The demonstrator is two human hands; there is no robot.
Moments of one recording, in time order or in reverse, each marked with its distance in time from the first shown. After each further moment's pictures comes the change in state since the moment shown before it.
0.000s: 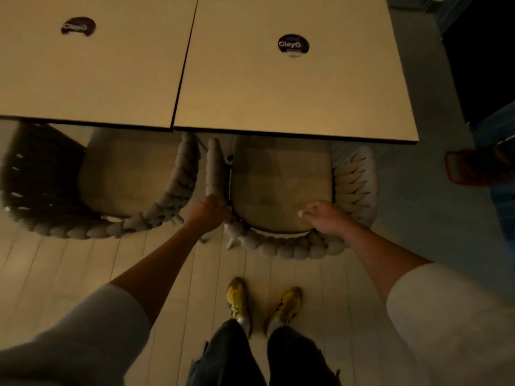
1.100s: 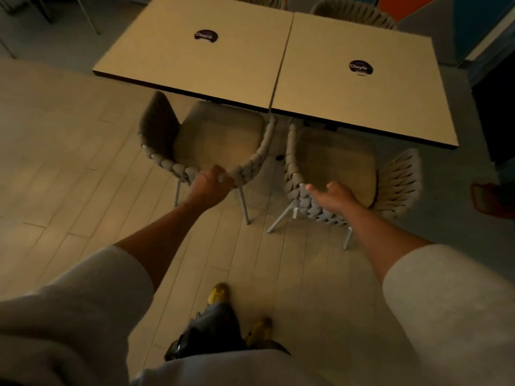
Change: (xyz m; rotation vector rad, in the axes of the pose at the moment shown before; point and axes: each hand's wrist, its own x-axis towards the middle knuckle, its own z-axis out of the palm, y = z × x) left_hand -0.229 -0.228 -0.110 -0.158 0.365 0.097; right_hand -0.253 -0.189 0.142 0.028 0.168 -0.031
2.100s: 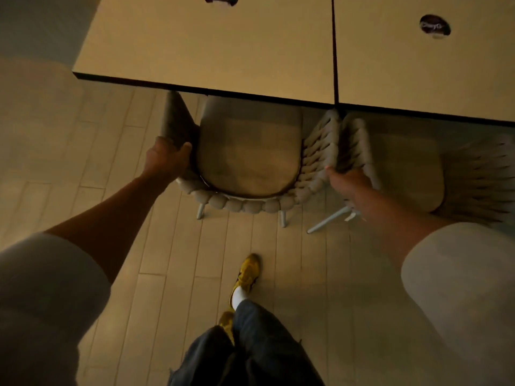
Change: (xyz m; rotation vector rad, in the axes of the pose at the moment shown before) left_hand 0.315 -0.234 -0.150 -0.162 0.002 -0.253; right_hand 0.200 -0.237 0.143 0.280 0.150 0.362
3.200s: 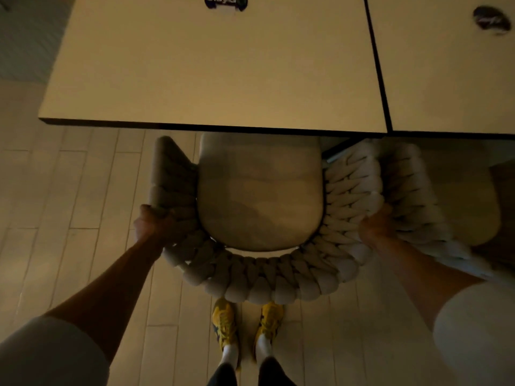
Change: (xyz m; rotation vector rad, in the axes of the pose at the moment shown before) left_hand 0.166 -0.100 0.030 -0.199 0.026 -0.345; right_hand 0.124 -0.027 0.112 -0.010 0.258 0.150
